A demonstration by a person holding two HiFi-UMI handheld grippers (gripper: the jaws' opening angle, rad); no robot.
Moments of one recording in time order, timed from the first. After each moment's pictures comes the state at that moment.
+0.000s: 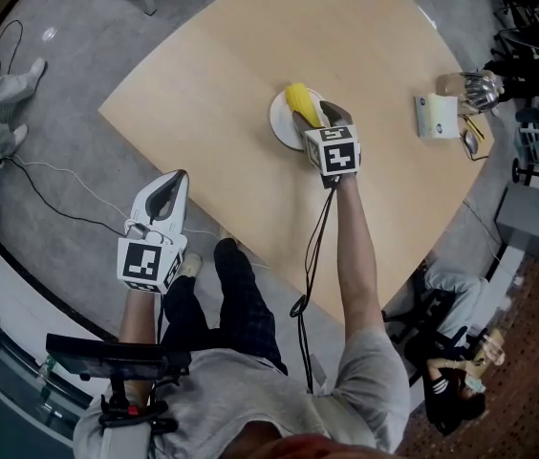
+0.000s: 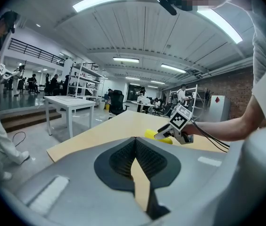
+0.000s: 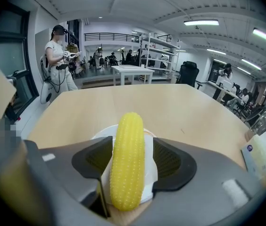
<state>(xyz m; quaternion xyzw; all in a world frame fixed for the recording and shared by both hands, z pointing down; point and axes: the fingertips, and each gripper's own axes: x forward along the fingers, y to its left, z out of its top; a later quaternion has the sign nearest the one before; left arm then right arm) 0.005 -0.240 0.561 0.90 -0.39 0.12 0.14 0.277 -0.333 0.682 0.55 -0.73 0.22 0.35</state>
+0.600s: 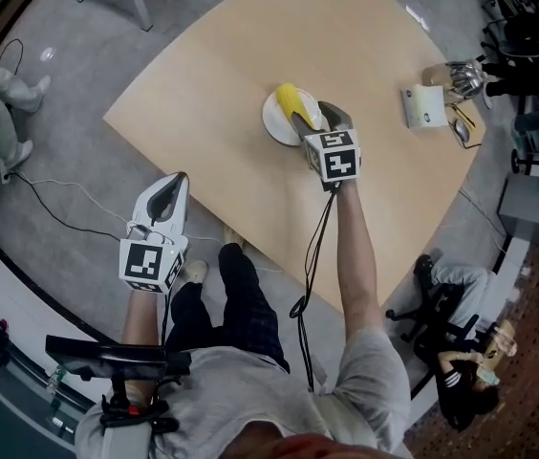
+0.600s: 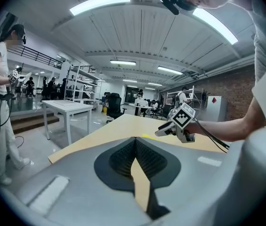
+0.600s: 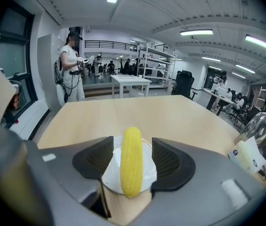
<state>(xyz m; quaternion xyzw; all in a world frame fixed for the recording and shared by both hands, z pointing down) -0.002 -0.226 0.510 0.91 -0.38 0.11 0.12 0.267 -0.314 0.605 0.57 -0.74 0.19 0.31</state>
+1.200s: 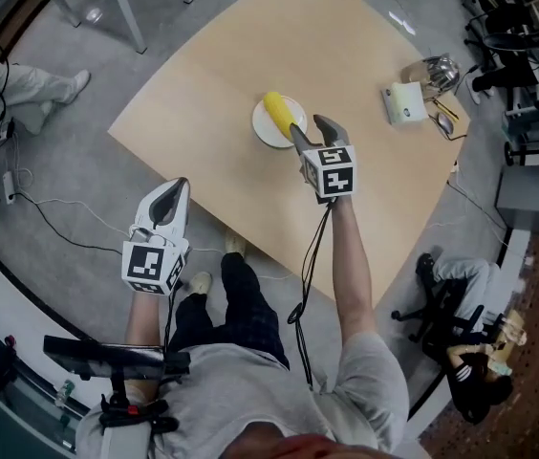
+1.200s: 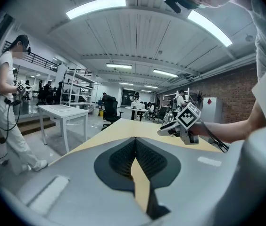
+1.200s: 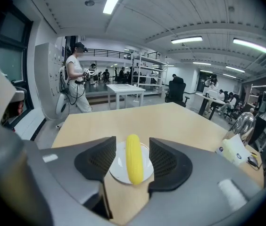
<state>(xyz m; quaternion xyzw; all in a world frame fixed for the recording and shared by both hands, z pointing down) 0.007 -0.221 0.497 0.92 -0.36 0.10 0.11 0.274 -0.286 0.570 0.61 -0.73 0.17 0.26</state>
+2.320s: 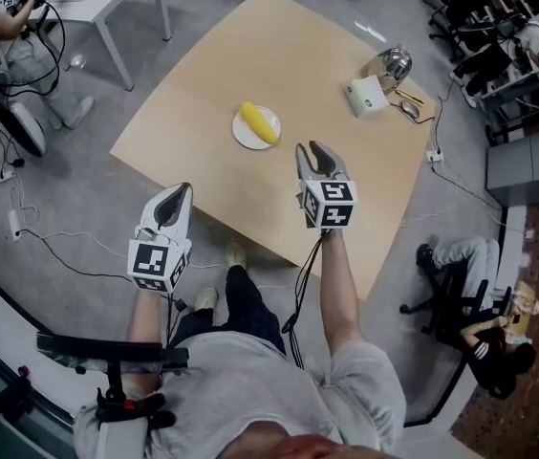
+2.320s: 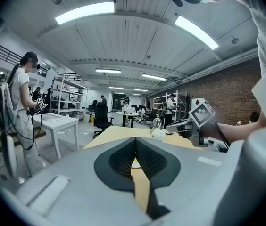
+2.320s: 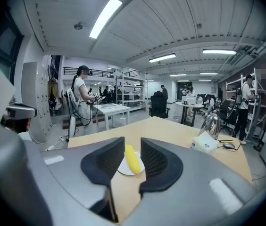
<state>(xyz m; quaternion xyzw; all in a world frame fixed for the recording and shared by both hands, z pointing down) 0.016 -0.177 0.437 0.94 -0.31 0.09 0.07 0.280 -0.174 0.476 0.70 -0.68 0.15 0.14</state>
